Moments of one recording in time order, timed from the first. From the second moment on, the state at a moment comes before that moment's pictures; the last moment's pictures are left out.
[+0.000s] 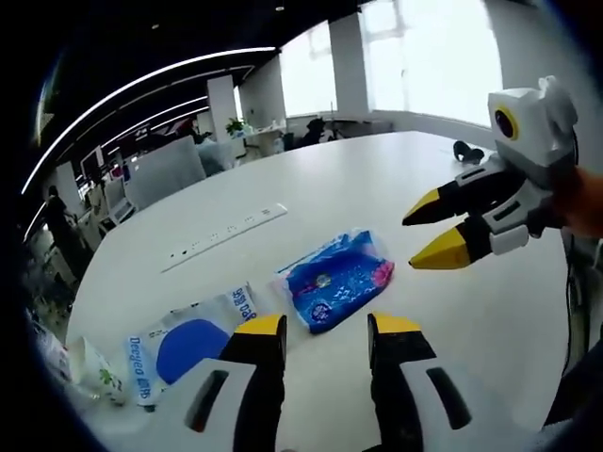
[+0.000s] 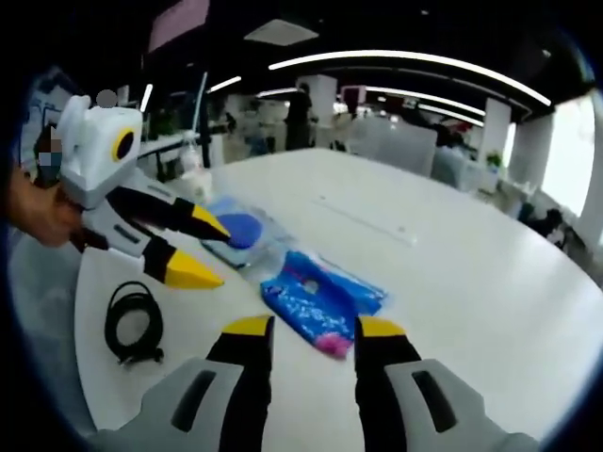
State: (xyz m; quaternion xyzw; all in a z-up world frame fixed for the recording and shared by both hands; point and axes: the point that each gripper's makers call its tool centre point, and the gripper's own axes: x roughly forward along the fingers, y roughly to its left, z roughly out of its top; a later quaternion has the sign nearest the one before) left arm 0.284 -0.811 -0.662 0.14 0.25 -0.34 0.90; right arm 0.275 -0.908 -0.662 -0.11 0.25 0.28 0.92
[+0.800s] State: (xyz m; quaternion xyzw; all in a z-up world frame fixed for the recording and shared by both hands) left arm 0.257 -0.775 -0.648 0.16 0.24 -0.33 0.90; right arm 0.239 -0.866 -0.660 -0.10 0.25 0.32 0.91
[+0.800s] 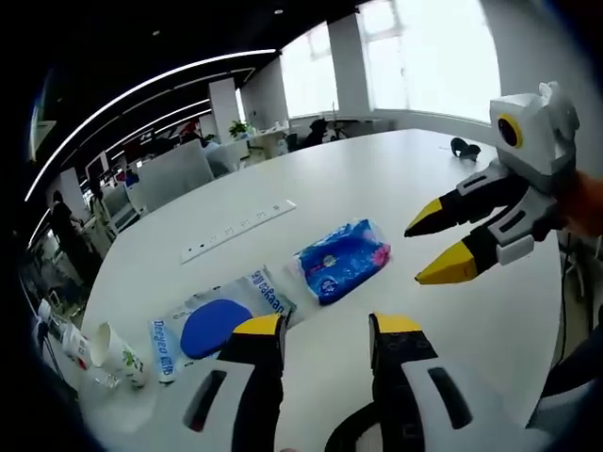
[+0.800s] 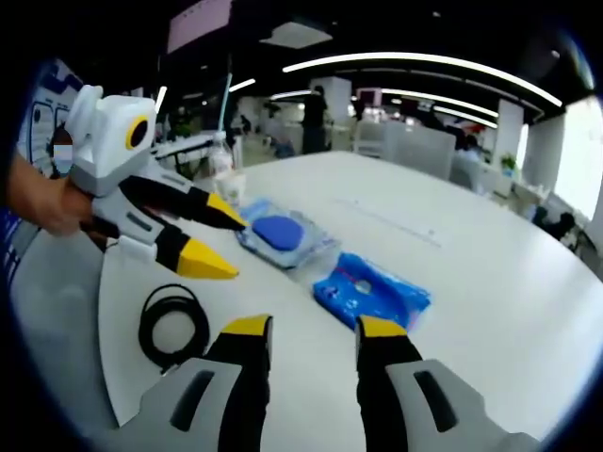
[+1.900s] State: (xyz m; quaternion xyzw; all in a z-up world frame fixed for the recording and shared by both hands) left arm 0.227 -0.717 -0.655 0.11 0.25 -0.28 0.92; right arm 0.222 -0.839 -0.650 0.00 0.24 0.30 0.92
